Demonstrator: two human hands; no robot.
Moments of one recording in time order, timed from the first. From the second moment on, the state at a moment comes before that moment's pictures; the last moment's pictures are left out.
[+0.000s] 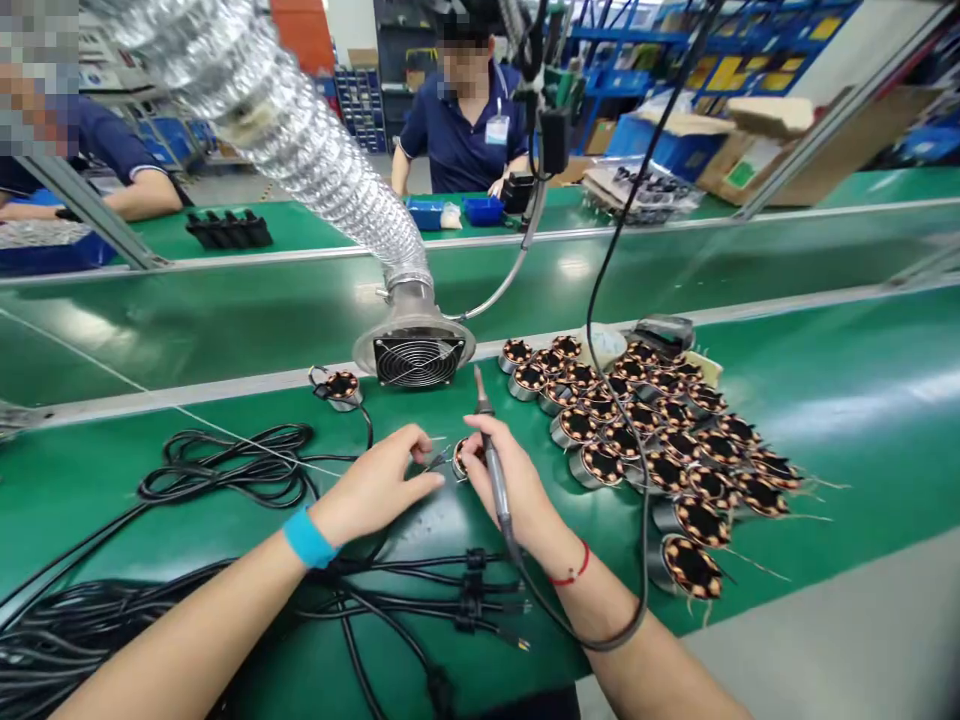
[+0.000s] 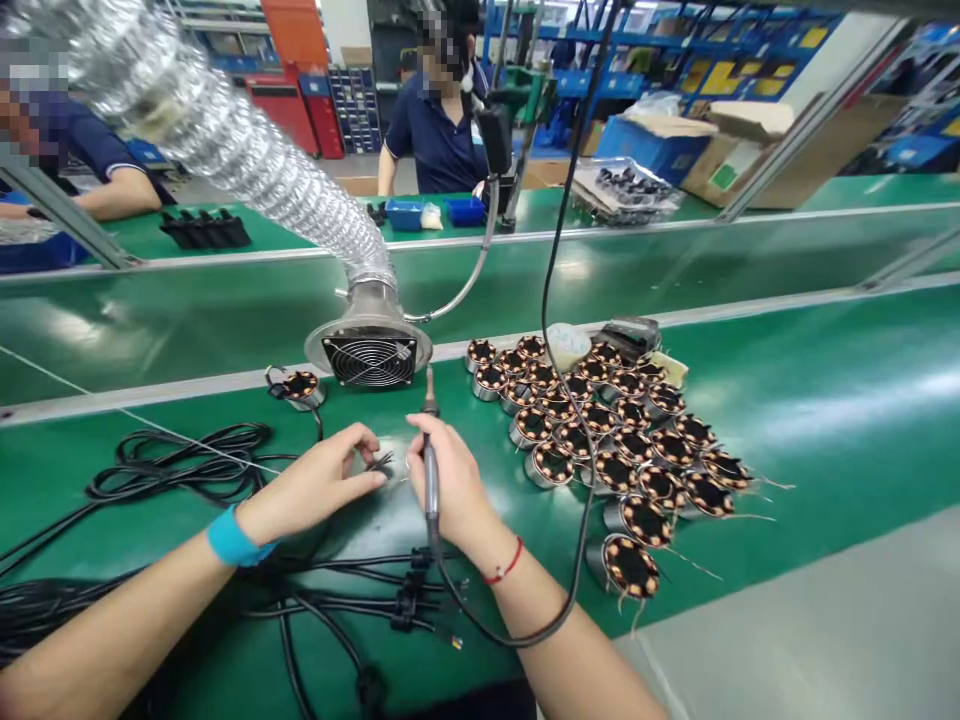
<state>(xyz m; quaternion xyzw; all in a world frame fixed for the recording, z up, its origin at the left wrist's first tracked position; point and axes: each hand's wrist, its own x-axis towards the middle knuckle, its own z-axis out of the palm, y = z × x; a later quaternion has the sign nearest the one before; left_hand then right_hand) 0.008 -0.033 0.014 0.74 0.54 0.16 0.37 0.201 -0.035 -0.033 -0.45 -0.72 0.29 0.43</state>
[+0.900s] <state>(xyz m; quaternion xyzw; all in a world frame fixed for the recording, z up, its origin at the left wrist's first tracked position) 0.004 -0.045 0.006 0.84 0.48 0.10 0.21 0.192 -0.051 -0.027 -0.43 -0.75 0.25 0.43</state>
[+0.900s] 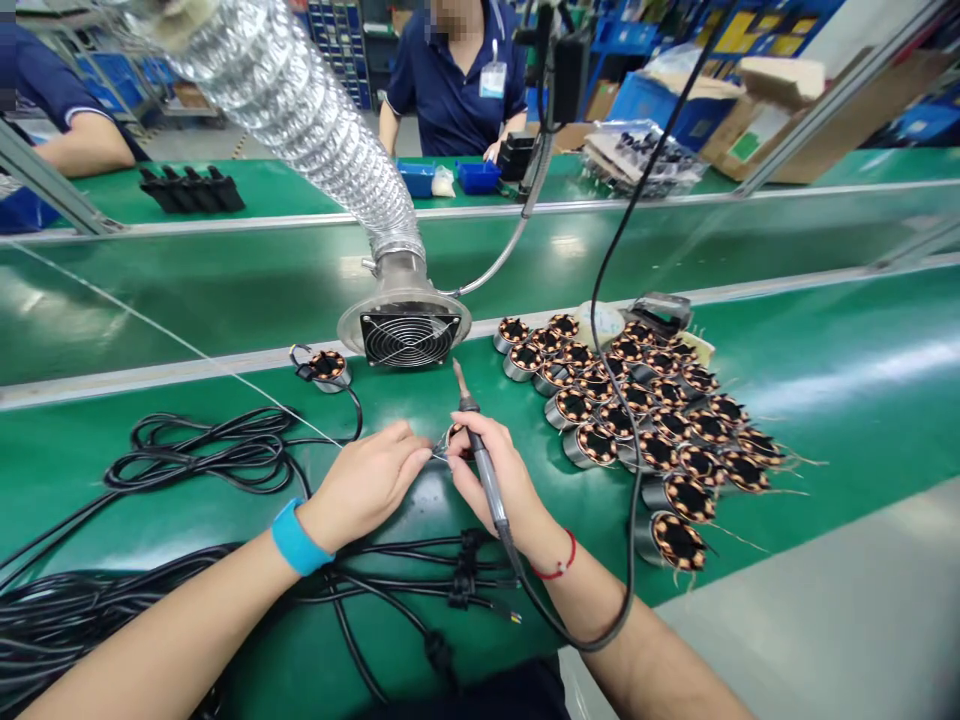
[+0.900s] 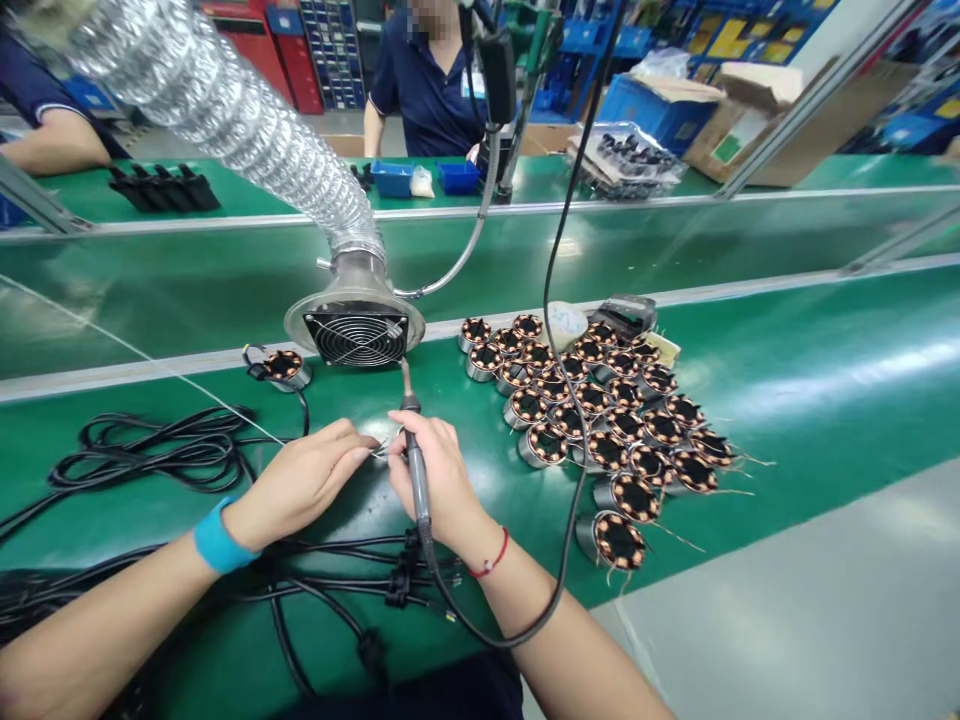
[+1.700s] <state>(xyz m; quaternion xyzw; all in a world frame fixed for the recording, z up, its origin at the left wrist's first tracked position) 0.020 -0.050 -0.006 0.83 0.44 0.27 0.21 0.202 -0.047 -0.031 -0.42 -0.73 0.34 0.43</state>
